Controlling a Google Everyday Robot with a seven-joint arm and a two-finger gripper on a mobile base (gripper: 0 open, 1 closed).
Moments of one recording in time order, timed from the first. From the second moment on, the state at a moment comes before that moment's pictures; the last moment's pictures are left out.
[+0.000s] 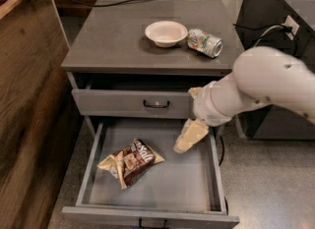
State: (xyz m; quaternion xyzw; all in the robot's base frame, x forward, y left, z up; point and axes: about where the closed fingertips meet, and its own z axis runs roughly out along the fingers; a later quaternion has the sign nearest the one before) arm 0.501 -0.090 0.779 -0.58 0.76 0.09 0.28
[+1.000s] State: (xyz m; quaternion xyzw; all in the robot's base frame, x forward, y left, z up) arm 0.533 -0.036 0.683 -0.58 0.74 0.14 0.29
